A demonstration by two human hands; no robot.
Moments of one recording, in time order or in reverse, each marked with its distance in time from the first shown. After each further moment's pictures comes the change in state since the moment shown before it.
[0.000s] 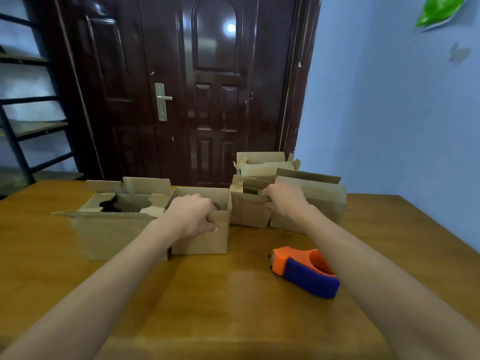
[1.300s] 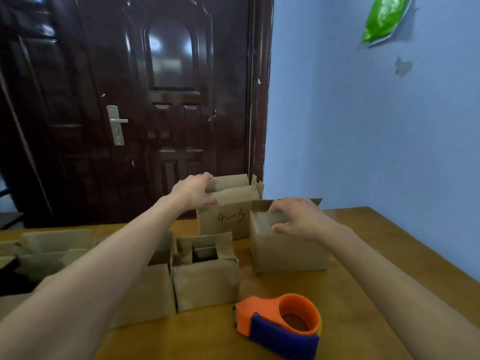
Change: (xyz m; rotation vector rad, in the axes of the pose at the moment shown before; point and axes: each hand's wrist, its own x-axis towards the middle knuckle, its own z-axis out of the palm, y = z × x) left_hand 0.209 0.038 -0.031 -0.298 0.099 -0.005; right_hand -0.020 0.123 -0.029 0.181 -0.158 0.106
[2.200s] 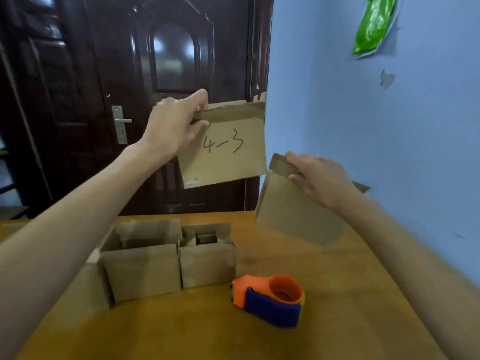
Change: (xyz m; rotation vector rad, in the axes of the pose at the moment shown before) left_hand -0.099 0.041 -0.164 -0.074 0.655 0.256; right_hand -0.063 -0.001 -0.091 -0.168 0.423 -0.058
